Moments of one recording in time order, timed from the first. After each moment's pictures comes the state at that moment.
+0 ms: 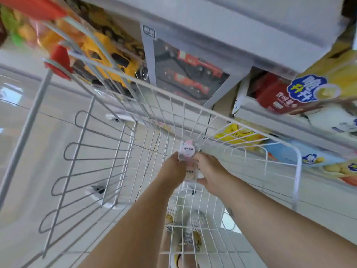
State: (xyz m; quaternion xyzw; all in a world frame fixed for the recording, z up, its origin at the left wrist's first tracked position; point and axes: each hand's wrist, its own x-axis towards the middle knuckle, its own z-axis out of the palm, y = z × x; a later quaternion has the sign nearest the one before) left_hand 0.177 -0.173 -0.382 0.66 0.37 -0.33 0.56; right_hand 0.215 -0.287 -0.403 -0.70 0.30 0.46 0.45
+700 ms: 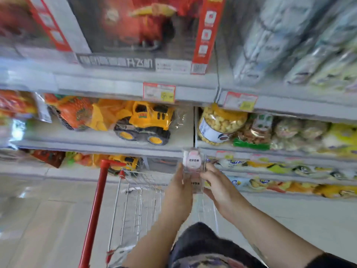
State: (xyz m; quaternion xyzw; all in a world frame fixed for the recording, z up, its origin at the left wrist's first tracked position) left_hand 0.159 -0.199 0.041 0.76 0.18 -0.15 0.60; right_hand 0.184 -0.317 0.079 -0.71 0.16 0.28 0.63
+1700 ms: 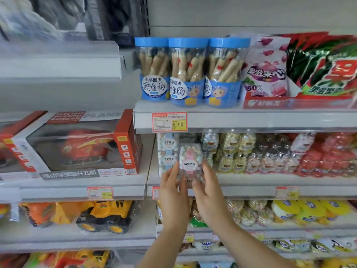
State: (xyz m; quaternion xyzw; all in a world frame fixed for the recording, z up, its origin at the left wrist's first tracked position) left_hand 0.292 -0.359 0.204 0.80 0.06 0.21 0.56; right_hand 0.294 -0.453 0.208 -0.84 -0.05 -0.09 0.54
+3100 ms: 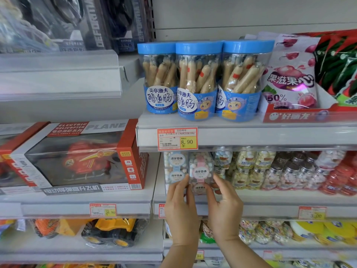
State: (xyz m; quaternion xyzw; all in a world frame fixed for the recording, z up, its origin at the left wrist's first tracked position) left_hand 0.328 -0.361 0.184 0.79 0.06 0.36 0.49; right_hand 0.344 -0.452 0.169 -0.81 -0.02 -0.41 0.43
